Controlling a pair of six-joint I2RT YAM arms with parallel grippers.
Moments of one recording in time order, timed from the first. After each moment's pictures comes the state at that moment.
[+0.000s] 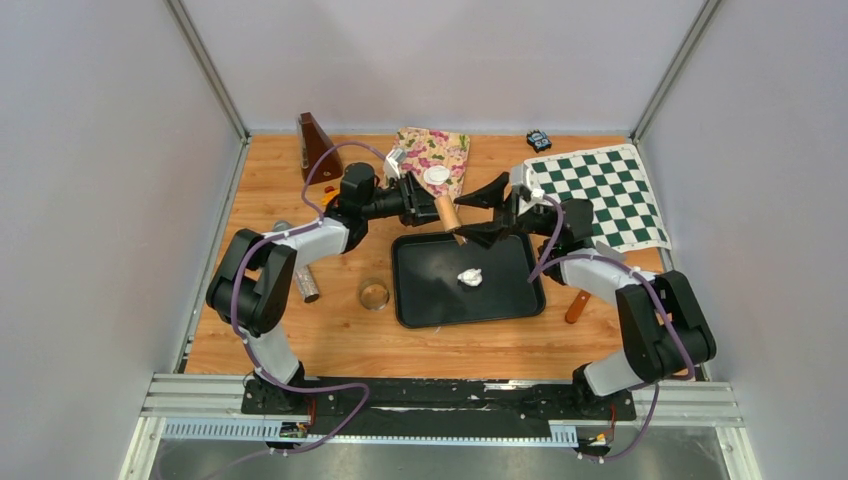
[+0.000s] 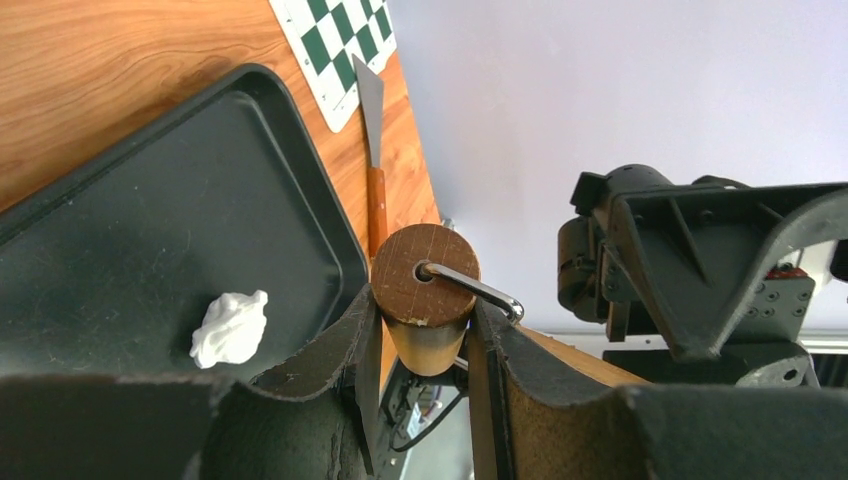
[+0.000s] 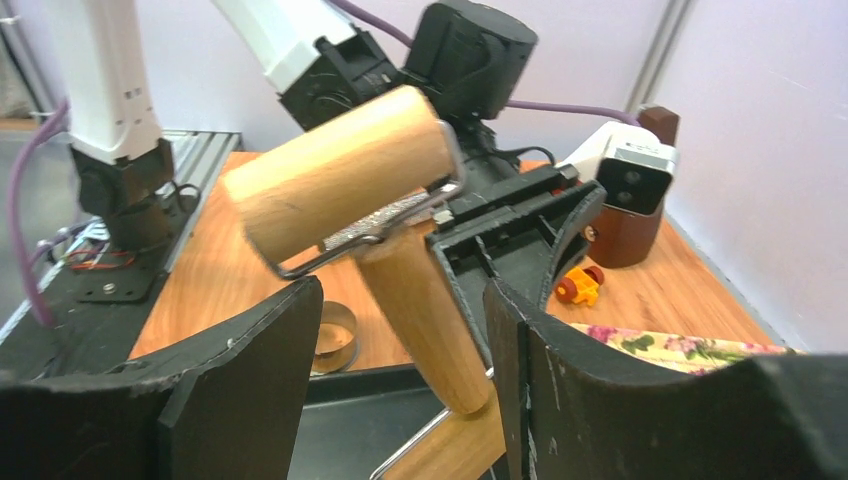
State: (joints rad) left arm -0.45 1.75 1.01 0.54 0.80 -1.11; right arm 0.33 1.48 0.72 1.27 -1.11 0.34
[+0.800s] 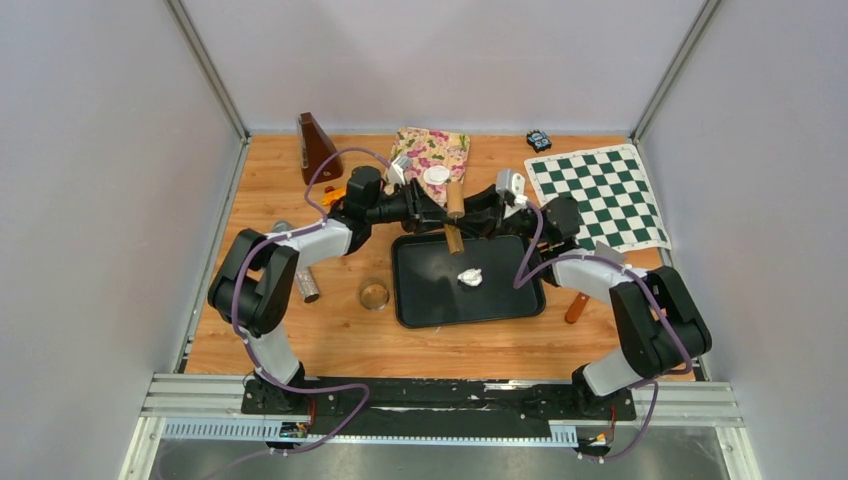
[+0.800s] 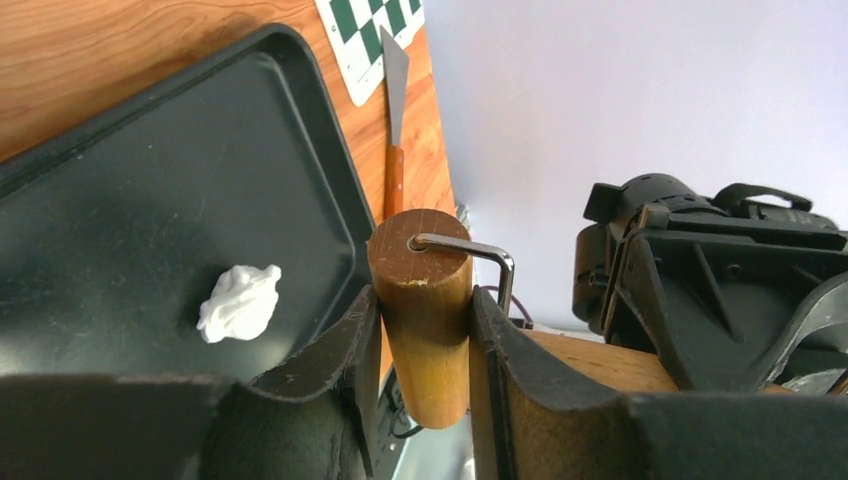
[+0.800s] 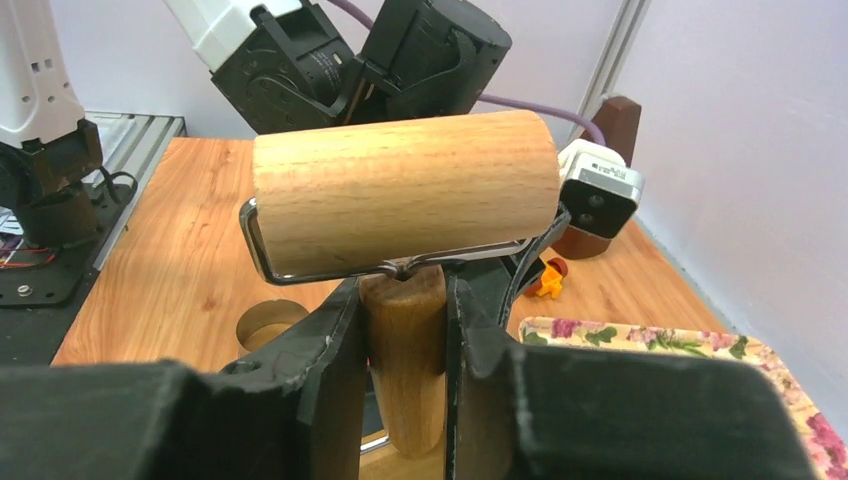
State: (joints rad) left arm -0.48 1.75 1.01 0.46 0.78 -1.10; right arm 0.39 1.52 0.71 1.21 -0.97 0.16
